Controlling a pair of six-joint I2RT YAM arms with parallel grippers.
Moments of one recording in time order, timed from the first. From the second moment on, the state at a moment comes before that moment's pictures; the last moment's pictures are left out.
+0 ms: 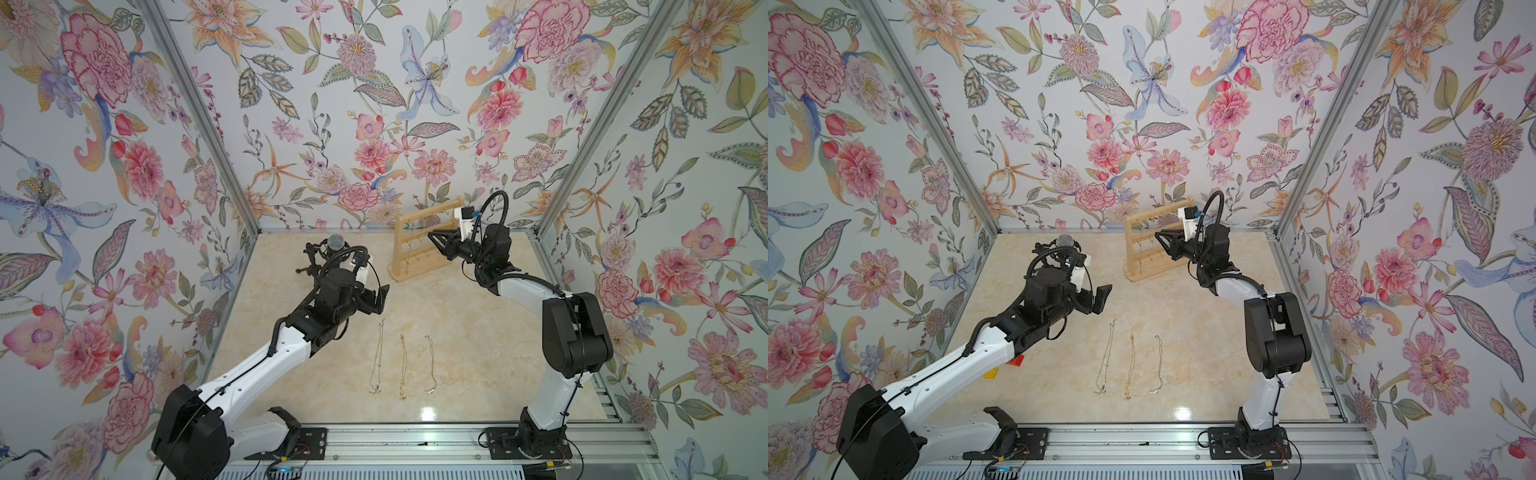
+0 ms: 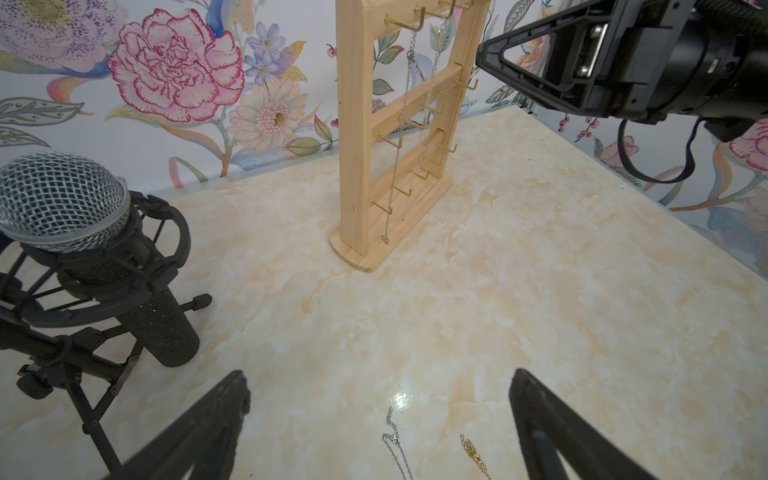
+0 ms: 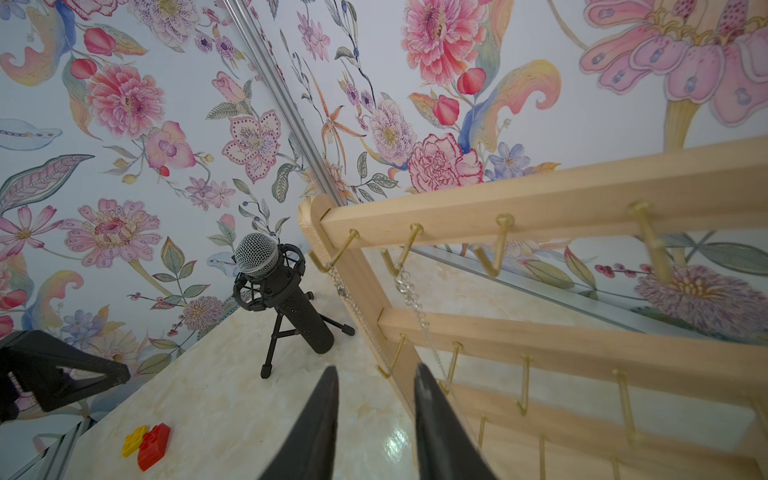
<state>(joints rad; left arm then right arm) -0.60 1.22 0.87 -0.08 -0.07 -0.11 0.25 1.85 1.23 0.57 -0.70 0.34</state>
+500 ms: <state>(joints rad) -0.57 1.22 0.82 0.01 0.01 -0.12 0.29 1.91 1.30 0.56 -0.63 0.27</state>
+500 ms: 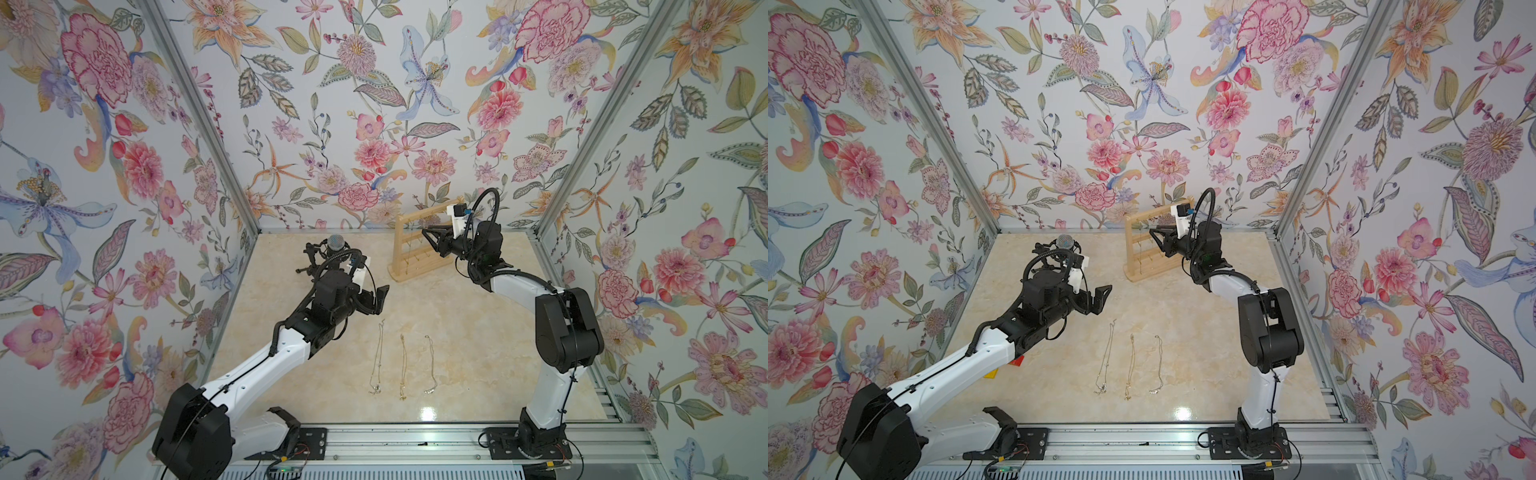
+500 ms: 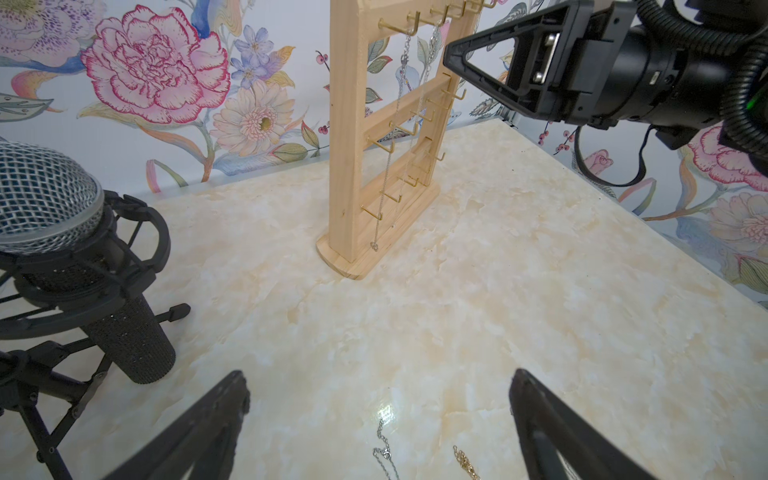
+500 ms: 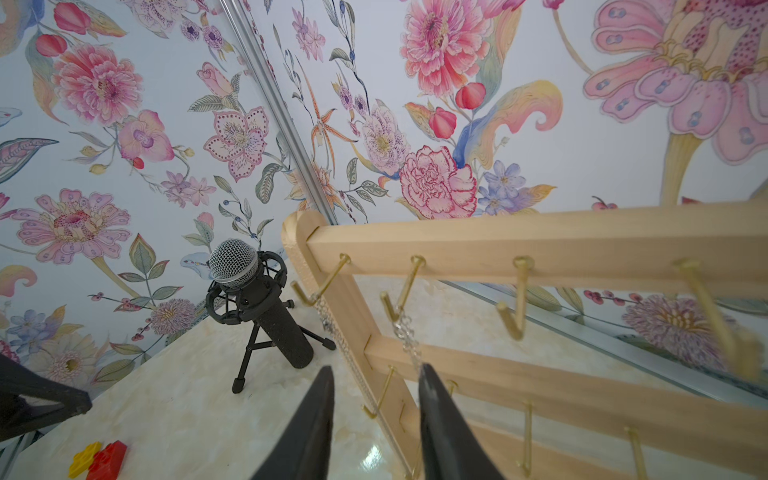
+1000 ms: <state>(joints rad) -0.56 1.22 0.82 0.01 0.04 -0.13 0.30 1.94 1.32 0.55 -0.57 0.24</state>
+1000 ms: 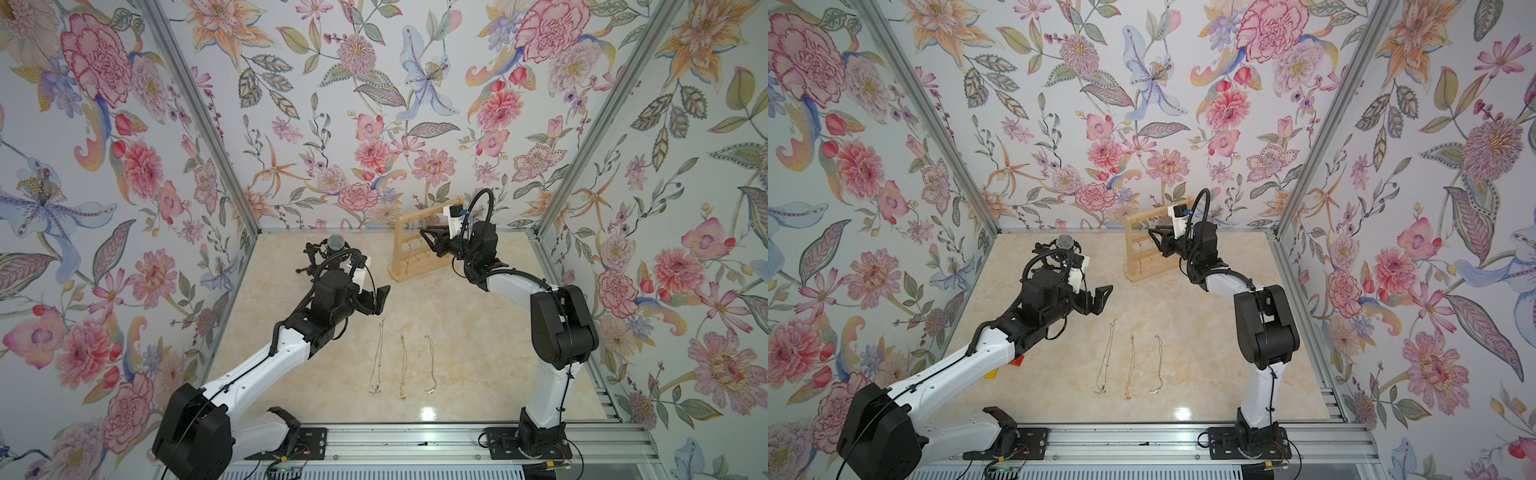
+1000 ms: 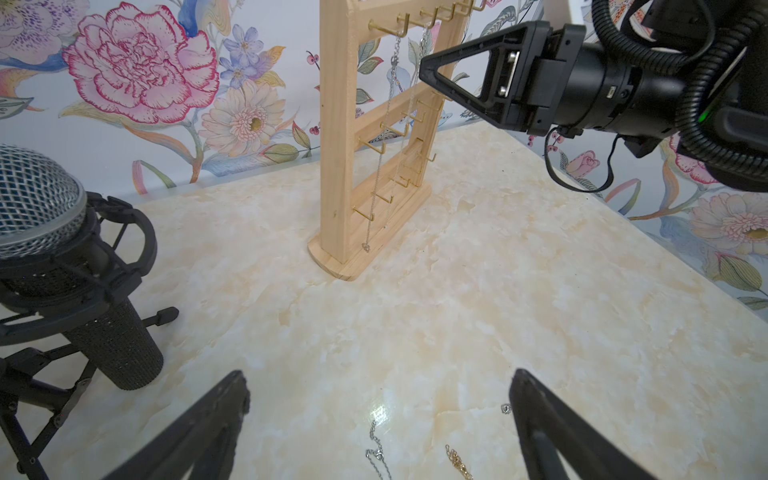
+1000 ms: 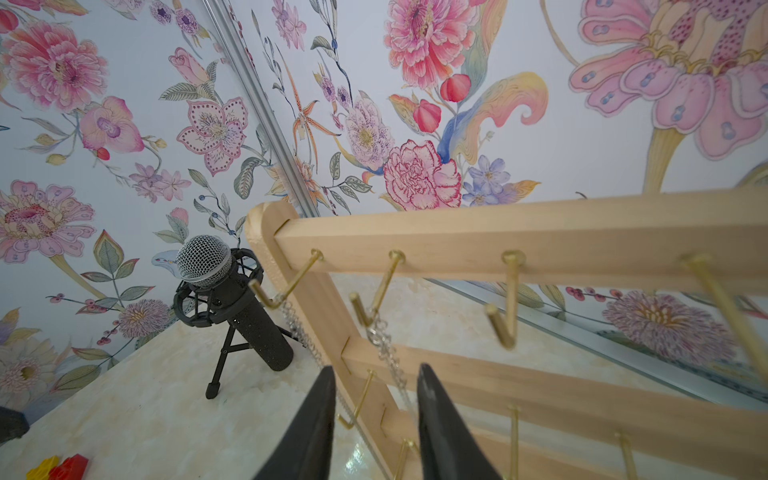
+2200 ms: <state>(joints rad) -0.55 1.22 0.82 0.04 0.08 -0.14 0.31 1.97 1.34 0.55 -0.53 0.22</state>
